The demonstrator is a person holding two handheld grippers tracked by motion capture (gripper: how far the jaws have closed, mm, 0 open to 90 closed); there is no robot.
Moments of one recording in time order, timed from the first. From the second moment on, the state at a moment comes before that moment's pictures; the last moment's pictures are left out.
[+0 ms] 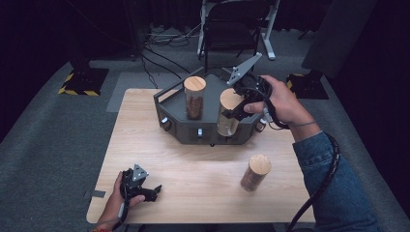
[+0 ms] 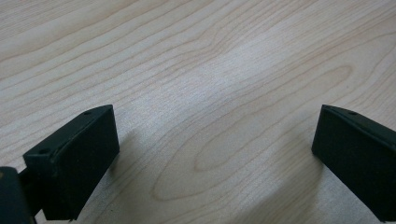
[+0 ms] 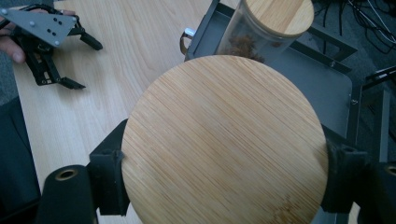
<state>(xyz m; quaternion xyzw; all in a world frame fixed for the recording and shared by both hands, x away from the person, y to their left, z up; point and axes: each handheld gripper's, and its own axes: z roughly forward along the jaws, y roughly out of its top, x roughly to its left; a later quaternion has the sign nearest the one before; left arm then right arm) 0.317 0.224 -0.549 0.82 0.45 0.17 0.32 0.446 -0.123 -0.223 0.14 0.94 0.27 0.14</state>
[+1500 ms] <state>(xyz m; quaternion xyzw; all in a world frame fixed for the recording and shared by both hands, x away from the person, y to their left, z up) 0.317 0.224 -0.548 0.82 0.45 0.17 0.32 0.524 -0.112 -0.242 0.26 0.92 0.27 0.14</state>
